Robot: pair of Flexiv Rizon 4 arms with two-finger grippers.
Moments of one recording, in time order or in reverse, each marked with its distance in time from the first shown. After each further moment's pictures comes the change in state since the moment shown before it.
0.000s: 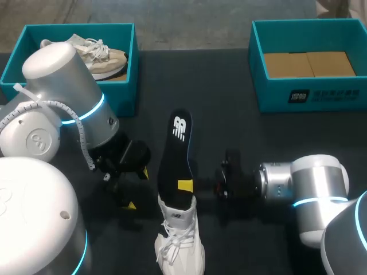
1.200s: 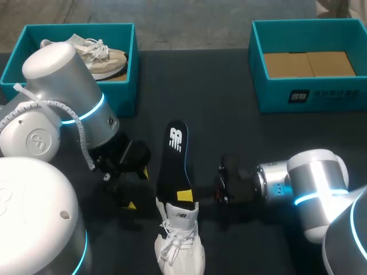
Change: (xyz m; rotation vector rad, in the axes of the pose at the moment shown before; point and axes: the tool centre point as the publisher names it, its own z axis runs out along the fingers) left arm 0.000 0.000 0.000 0.000 0.000 0.000; right arm 0.010 -0.024 0.000 0.127 0.020 0.060
